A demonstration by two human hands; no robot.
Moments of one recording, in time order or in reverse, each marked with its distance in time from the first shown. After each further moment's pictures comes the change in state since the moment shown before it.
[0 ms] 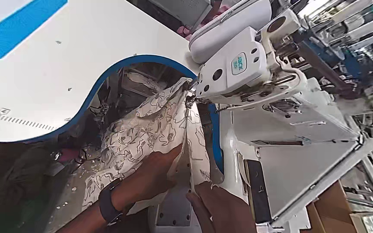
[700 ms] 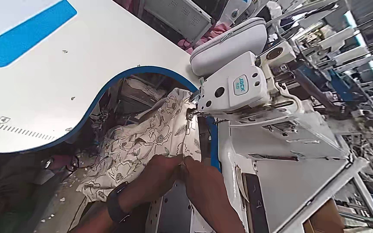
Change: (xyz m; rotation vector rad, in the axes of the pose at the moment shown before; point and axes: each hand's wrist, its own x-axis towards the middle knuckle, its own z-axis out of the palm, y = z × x) left_hand 0.023 -0.024 0.004 -0.013 0.237 0.271; right_hand 0.073 0.015 0.022 -0.232 0.118 -0.055
